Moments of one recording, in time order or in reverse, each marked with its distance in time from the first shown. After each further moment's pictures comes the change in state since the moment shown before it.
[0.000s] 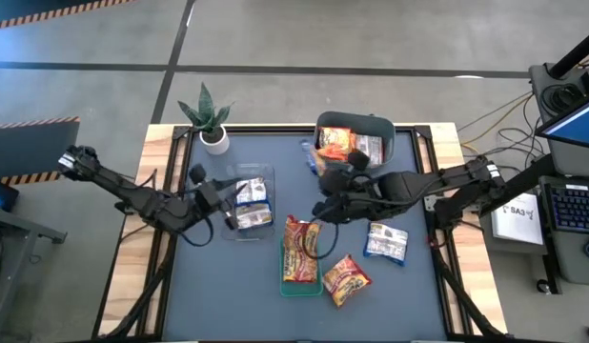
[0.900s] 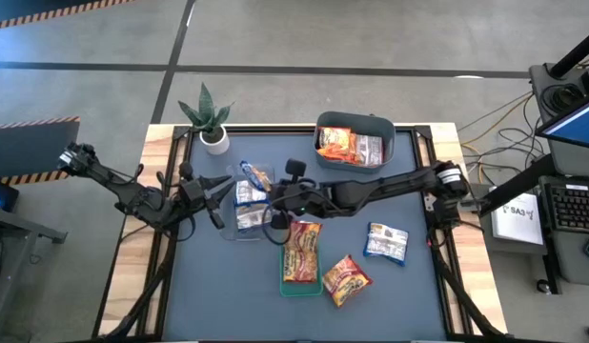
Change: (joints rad) left arm -0.062 -0.163 -0.065 0.011 -0.013 -0.061; right arm -0.137 0.277 -0.111 0.797 -0.322 -0.543
